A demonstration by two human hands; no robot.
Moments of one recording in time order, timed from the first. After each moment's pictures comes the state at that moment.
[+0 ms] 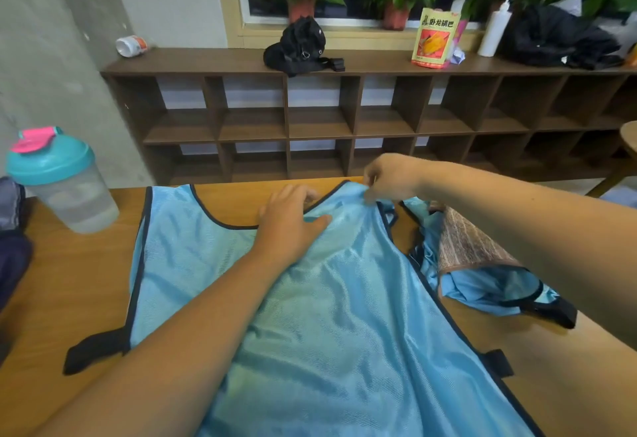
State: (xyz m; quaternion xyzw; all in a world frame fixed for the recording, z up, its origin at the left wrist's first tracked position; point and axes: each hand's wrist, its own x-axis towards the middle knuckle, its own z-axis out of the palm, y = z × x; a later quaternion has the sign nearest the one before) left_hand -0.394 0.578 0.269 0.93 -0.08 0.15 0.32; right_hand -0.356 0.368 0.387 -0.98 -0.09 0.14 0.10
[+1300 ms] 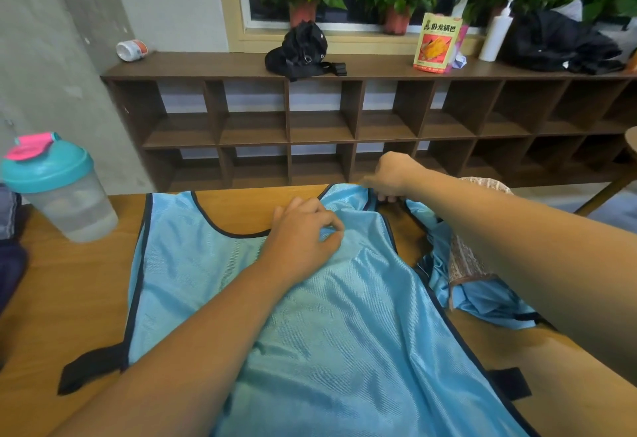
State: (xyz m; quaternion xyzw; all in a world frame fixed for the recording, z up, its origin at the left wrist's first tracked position) left_hand -0.404 0.573 0.271 0.94 -0.17 0.16 0.24; right_hand -0.299 0.369 0.352 -0.98 0.04 0.09 0.17
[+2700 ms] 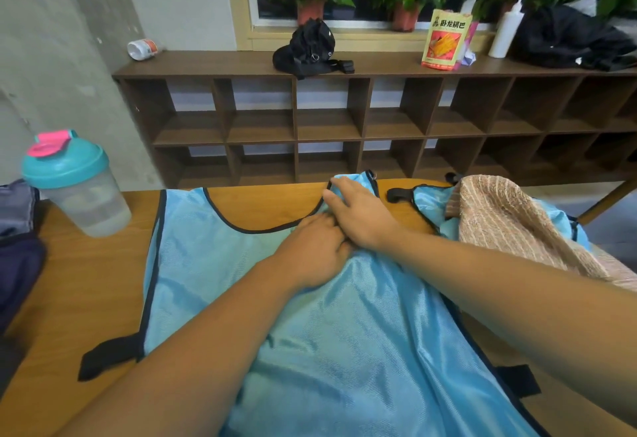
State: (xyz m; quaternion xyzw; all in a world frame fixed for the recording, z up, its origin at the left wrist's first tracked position) left_hand -0.404 0.572 0.265 0.94 -0.28 0.04 0.20; right_hand -0.357 0.427 0.286 -0.95 -0.12 -0.01 0.30
